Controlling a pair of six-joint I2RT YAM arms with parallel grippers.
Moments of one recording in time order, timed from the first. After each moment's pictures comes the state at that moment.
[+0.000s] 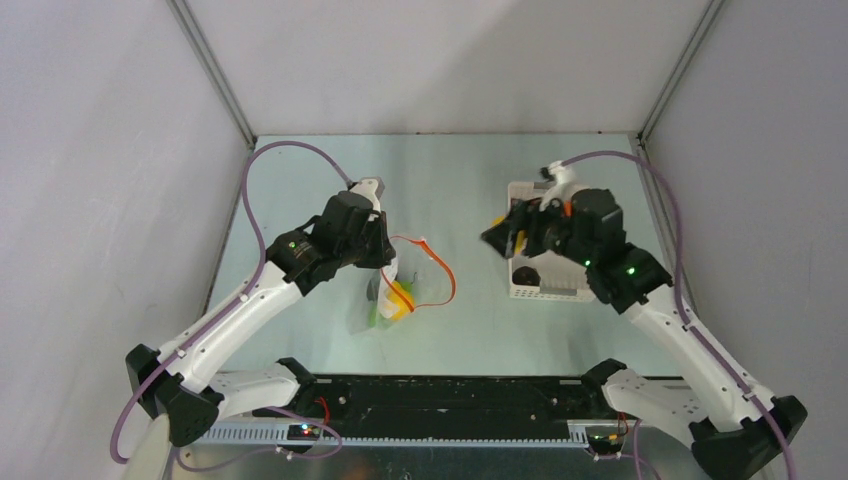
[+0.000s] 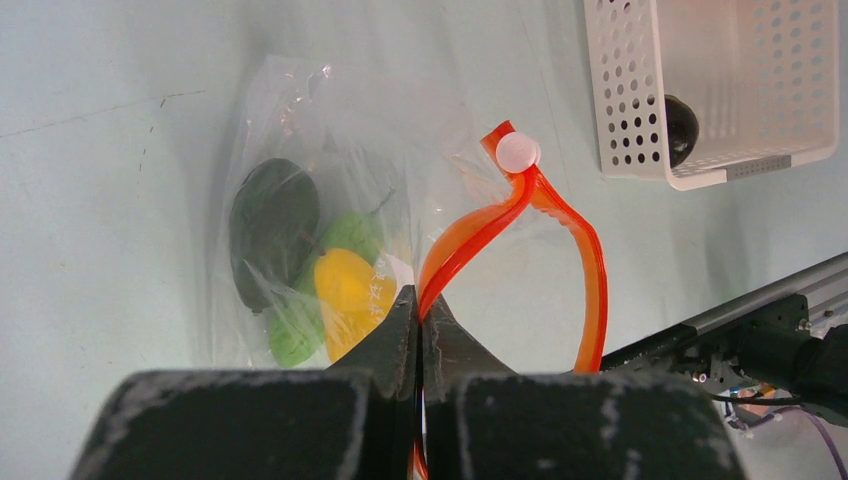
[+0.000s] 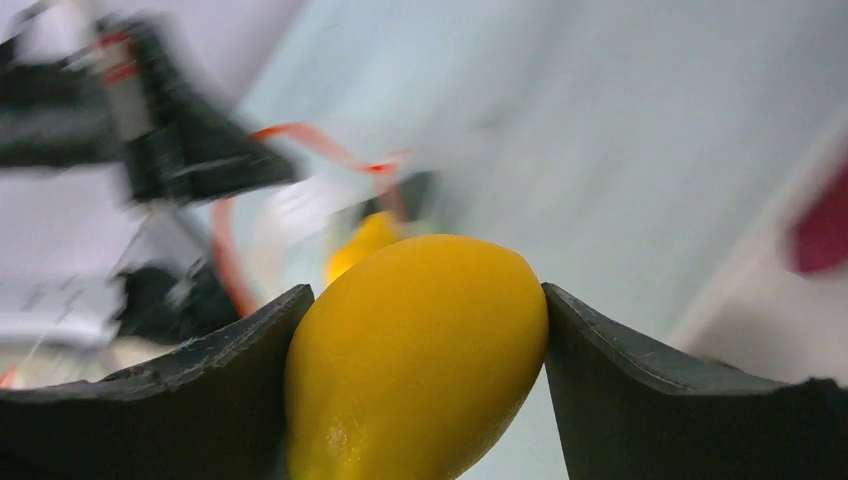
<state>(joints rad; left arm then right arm) -0.67 1.13 1.11 -0.72 -0.08 -0.53 0.49 0.96 1.03 -0.45 -0.21 0.39</state>
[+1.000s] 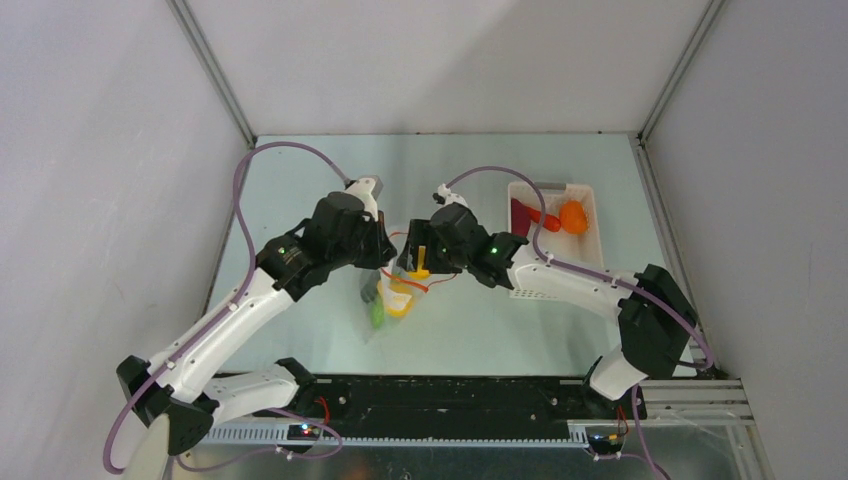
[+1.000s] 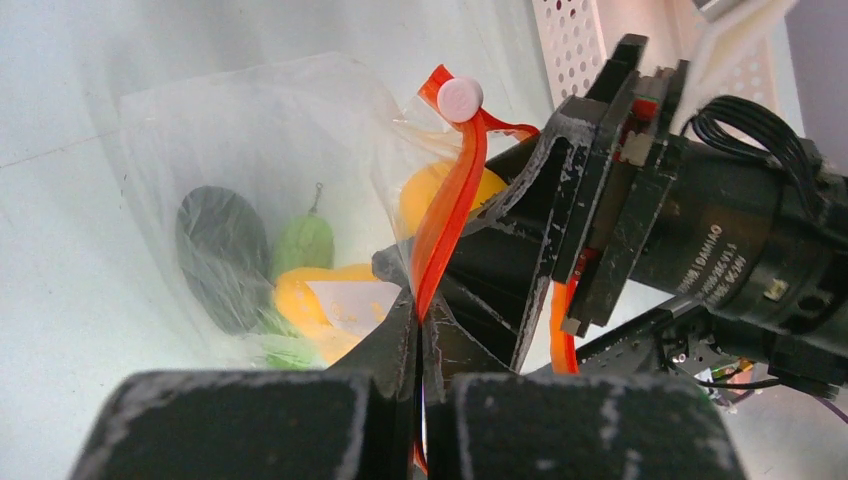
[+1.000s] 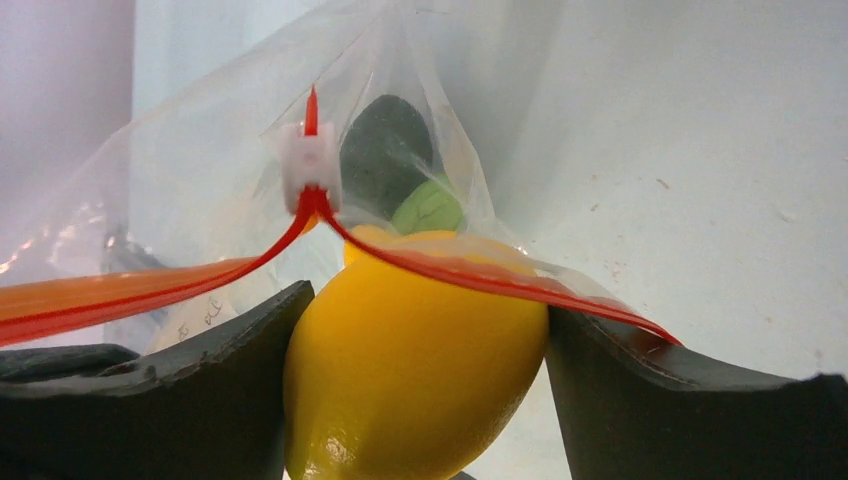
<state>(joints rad) -0.67 1.08 1.11 -0.70 -0.03 -0.50 0.93 1.58 1.17 -0.24 0.05 0.82</state>
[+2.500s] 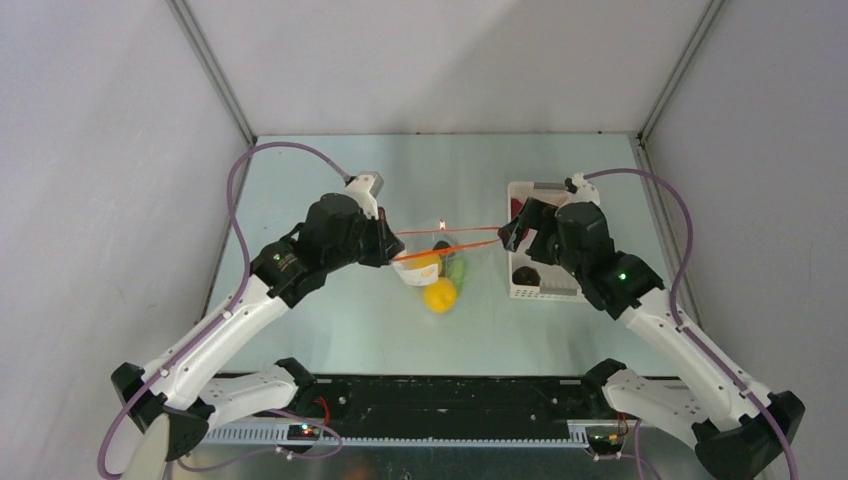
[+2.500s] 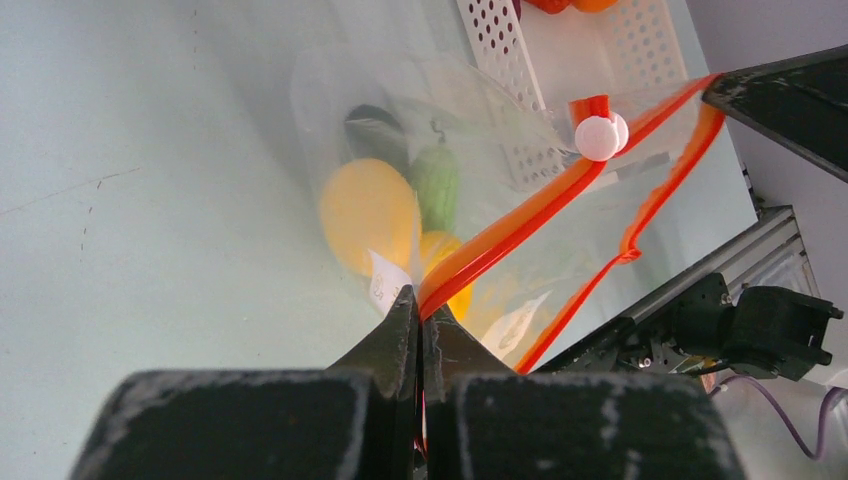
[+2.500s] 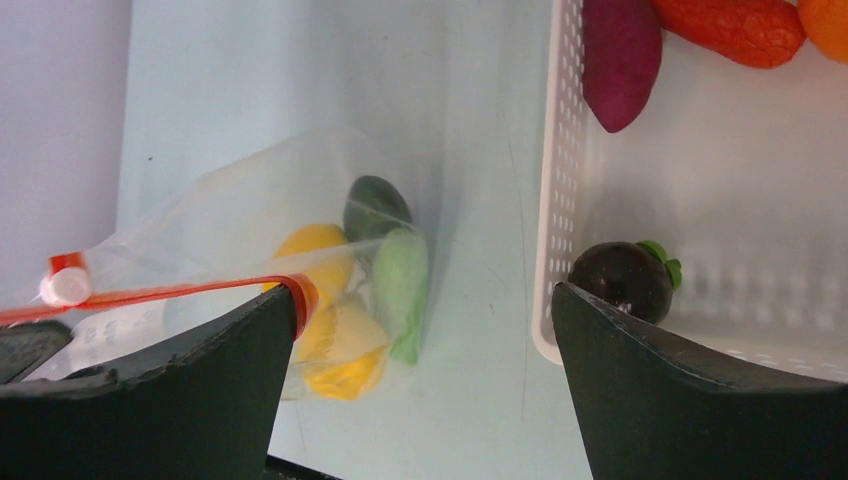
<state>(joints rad) -0.68 1.03 1.09 -0.60 0.00 -0.49 0.56 0.93 0.95 -0.51 0.19 0.70</state>
